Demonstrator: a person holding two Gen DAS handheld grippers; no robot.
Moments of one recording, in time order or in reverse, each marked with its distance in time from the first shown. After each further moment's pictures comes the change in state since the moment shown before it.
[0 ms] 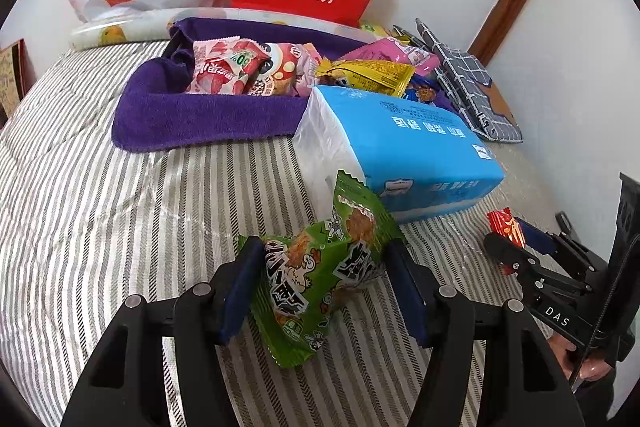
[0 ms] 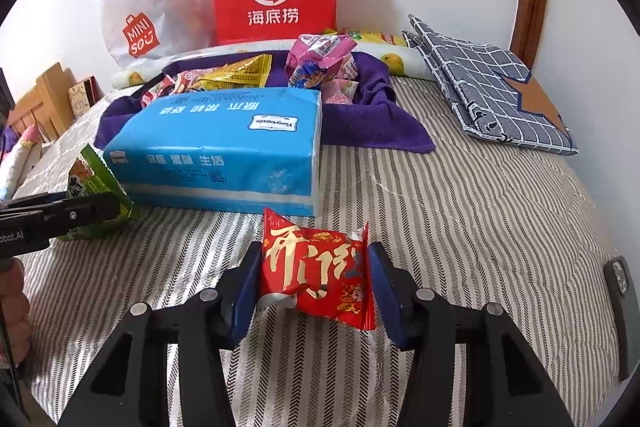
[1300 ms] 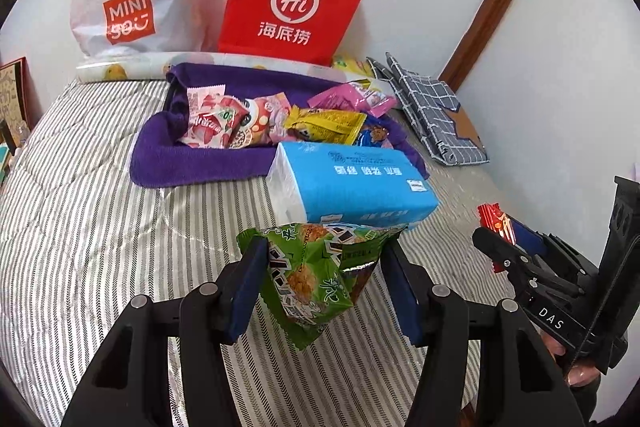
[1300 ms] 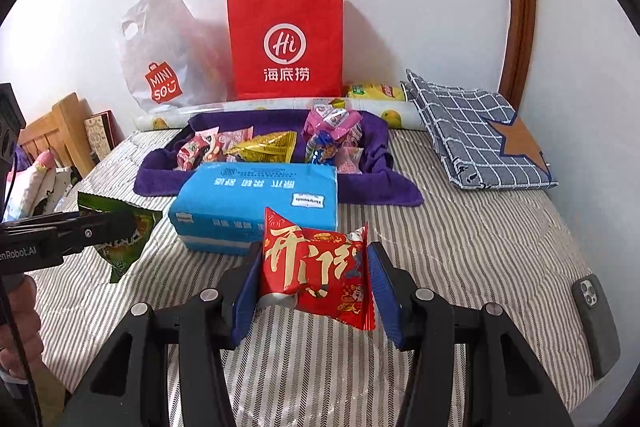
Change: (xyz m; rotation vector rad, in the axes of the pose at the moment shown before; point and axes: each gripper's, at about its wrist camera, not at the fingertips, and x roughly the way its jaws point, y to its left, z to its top) left arm -0.064 -0.022 0.017 0.013 -0.067 -0.057; right arm -0.069 0.019 0.027 0.005 -0.113 0.015
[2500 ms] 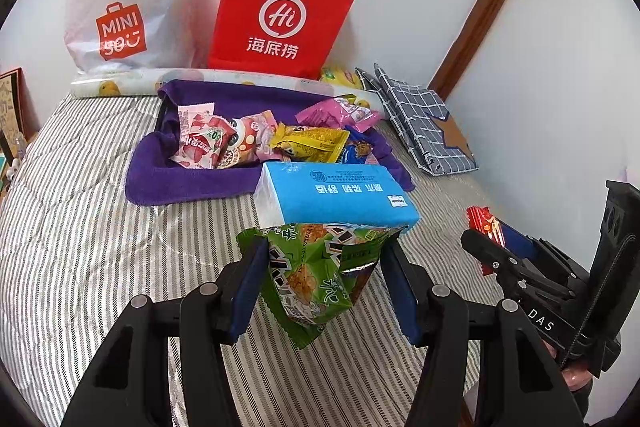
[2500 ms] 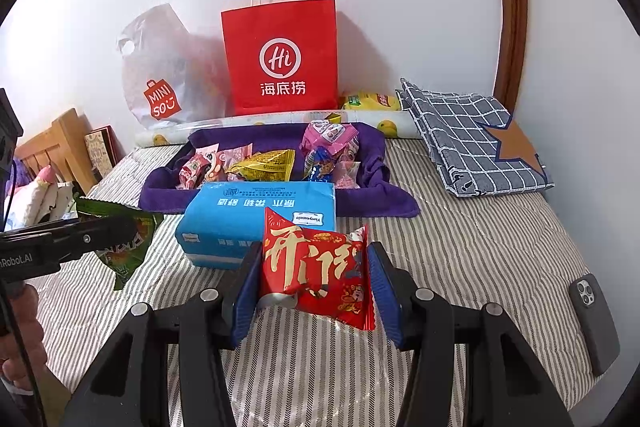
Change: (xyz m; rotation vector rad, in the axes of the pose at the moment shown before) left arm -0.011 -0.008 0.009 0.015 -0.022 -0.024; right arm -0.007 -0.005 0.009 0.024 -0.016 0.009
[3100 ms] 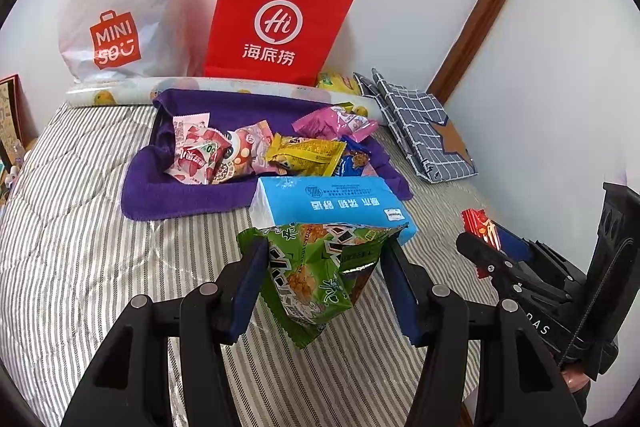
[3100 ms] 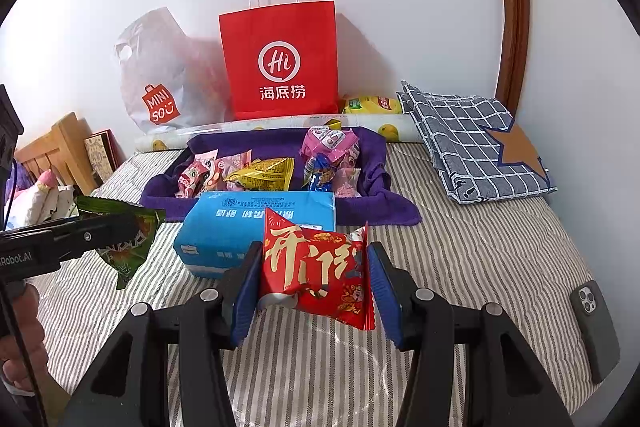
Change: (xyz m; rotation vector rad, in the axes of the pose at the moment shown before) left arm 0.002 -0.004 0.013 0.006 -0.002 -0.004; right arm 0.006 -0.003 0.012 0.008 -0.001 0.005
